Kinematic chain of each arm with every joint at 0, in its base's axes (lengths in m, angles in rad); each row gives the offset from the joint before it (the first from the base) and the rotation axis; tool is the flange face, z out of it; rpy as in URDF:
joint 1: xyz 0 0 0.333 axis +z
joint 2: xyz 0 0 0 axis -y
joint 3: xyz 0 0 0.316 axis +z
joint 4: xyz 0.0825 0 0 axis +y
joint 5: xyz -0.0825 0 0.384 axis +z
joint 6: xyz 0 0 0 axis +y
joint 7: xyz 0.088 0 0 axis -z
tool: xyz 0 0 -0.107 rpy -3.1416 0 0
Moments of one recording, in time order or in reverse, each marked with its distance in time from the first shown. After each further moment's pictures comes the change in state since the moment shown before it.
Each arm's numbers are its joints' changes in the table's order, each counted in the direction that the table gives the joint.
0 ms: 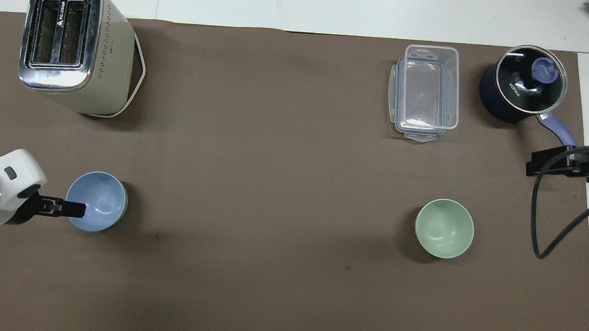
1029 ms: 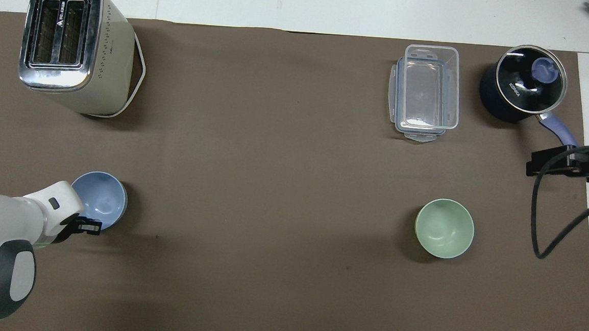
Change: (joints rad) left arm -0.032 0.001 -0.002 0.221 0.000 -0.261 0.000; right arm 0.000 0.000 0.000 0.000 0.000 0.000 0.000
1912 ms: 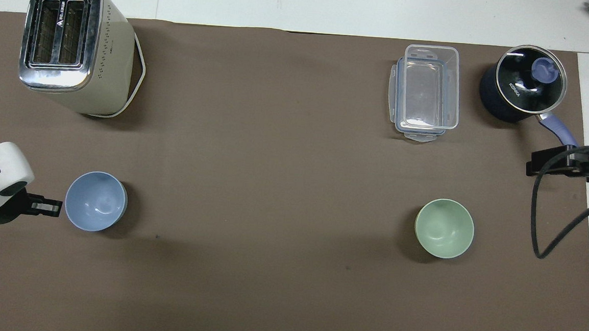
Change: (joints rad) left arm -0.001 0.038 -0.001 -0.392 -0.001 0.484 0.000; right arm 0.000 0.000 0.000 0.000 0.000 -0.001 0.000
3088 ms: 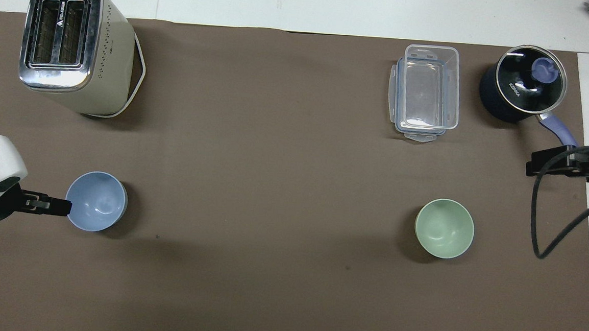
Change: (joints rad) left arm -0.002 -0.006 -0.005 0.008 -0.005 -0.015 -0.002; right arm 0.000 0.000 0.000 0.000 0.000 0.000 0.000
